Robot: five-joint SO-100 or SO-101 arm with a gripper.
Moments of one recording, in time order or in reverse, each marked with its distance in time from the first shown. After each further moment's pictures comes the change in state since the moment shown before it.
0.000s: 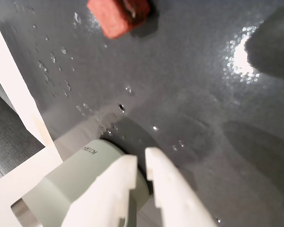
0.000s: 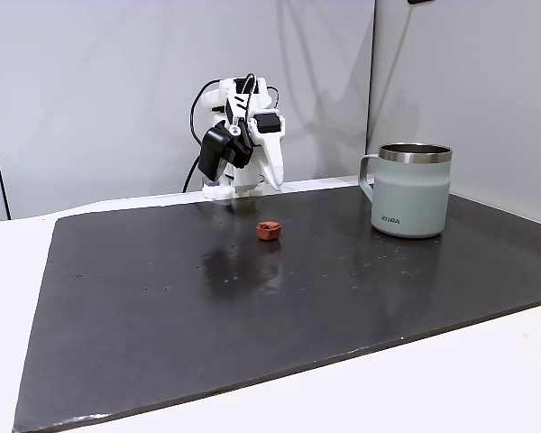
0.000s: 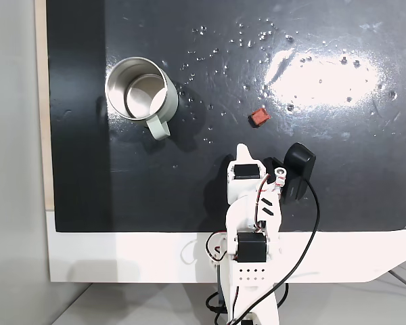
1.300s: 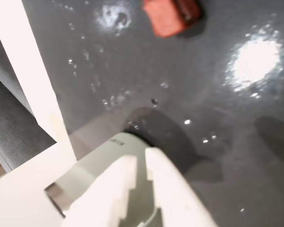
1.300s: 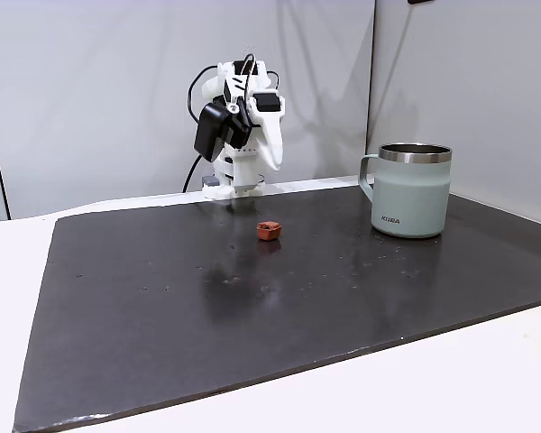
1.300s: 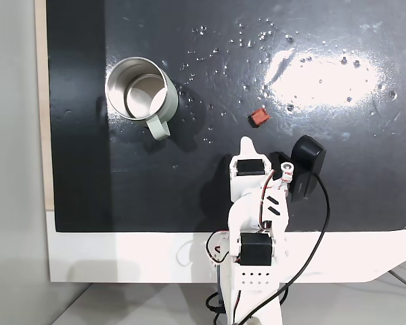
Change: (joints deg) arm 1.4 -13.2 -16.0 1.4 -2.9
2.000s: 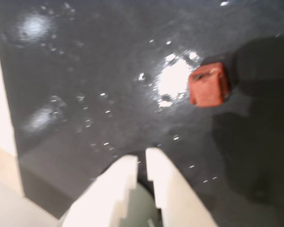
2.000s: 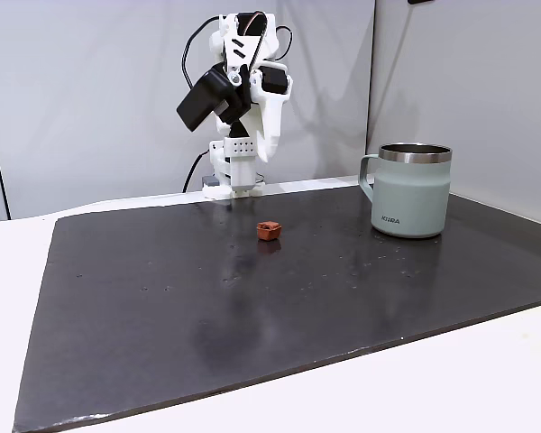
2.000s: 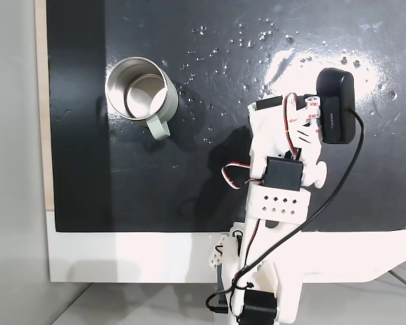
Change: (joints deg) arm 6.2 -50.1 -42.2 8.0 -19.7
